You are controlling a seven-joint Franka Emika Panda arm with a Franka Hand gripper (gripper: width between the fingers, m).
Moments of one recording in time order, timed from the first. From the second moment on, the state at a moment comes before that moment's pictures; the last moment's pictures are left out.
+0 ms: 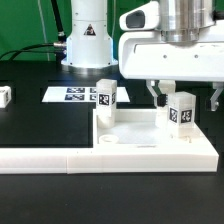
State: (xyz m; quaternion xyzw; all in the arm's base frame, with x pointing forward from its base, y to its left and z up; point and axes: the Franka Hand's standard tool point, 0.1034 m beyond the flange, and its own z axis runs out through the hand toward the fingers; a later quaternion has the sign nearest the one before) arm 0.619 0.122 0.081 -0.97 0.21 -0.01 0.06
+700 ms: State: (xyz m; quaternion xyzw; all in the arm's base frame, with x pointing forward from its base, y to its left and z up) arm 0.622 0.123 0.084 -1.00 0.01 -0.03 0.05
